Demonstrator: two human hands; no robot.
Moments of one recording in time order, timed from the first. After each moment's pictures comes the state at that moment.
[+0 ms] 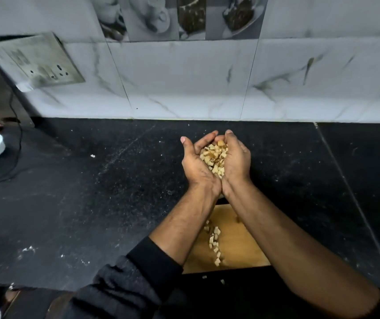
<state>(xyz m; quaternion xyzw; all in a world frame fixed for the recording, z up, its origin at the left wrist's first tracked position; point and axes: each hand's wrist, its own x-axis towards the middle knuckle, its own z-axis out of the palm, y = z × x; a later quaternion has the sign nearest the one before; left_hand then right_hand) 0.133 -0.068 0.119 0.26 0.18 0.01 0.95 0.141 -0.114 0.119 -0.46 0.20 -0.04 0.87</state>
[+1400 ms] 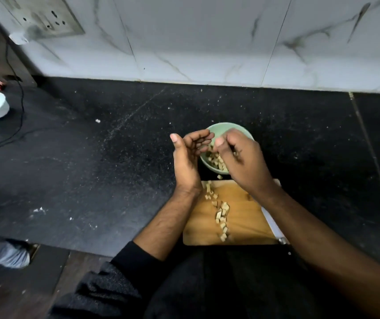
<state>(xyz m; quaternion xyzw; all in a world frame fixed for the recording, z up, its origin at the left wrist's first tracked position) 0.104 -0.018 0.044 0.54 0.10 0.12 0.83 0.115 -0.145 0.078 -0.83 -0.22 -0.10 0.51</state>
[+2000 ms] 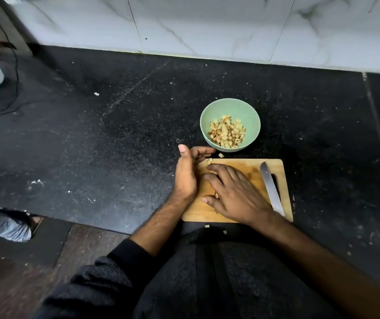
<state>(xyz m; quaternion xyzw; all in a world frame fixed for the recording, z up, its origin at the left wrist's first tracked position) 0.050 -0.008 -0.022 0.66 0.10 0.03 0.74 0.034 -0.167 -0.016 -0.92 -0.38 0.00 0.11</state>
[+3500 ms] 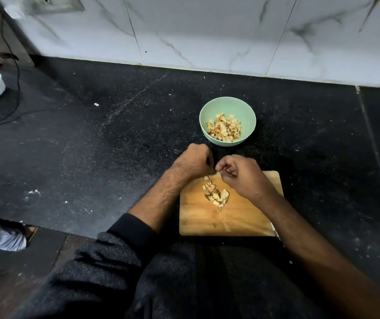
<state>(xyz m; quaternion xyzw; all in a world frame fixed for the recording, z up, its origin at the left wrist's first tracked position) 0.123 0.002 0.022 0.95 -0.04 -0.19 0.25 0.094 -0.174 0.009 -0.90 -0.15 0.12 0.38</state>
